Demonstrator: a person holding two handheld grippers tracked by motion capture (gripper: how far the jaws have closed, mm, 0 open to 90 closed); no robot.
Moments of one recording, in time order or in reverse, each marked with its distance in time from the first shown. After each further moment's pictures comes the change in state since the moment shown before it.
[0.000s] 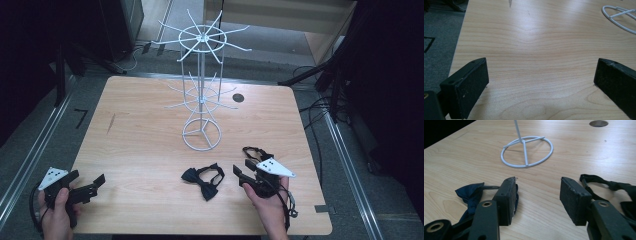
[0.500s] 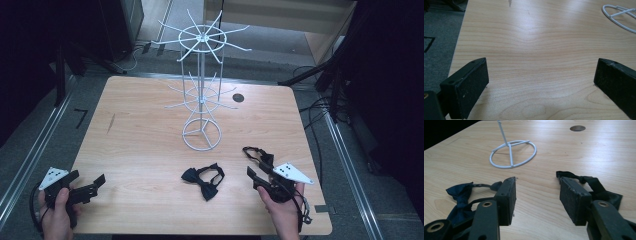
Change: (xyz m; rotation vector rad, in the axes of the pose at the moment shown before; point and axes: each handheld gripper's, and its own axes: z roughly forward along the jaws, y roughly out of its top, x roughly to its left) left arm -0.001 0.000 0.000 0.001 0.002 0.000; right arm -0.024 -0.006 -0.029 -0.047 -0.046 0.016
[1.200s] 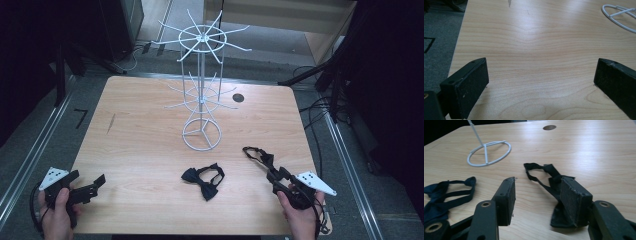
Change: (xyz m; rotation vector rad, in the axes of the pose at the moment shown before) left arm -0.001 0.000 0.000 -0.004 -0.001 0.001; right arm -0.041 -0.020 -0.031 -0.038 -0.080 0.057
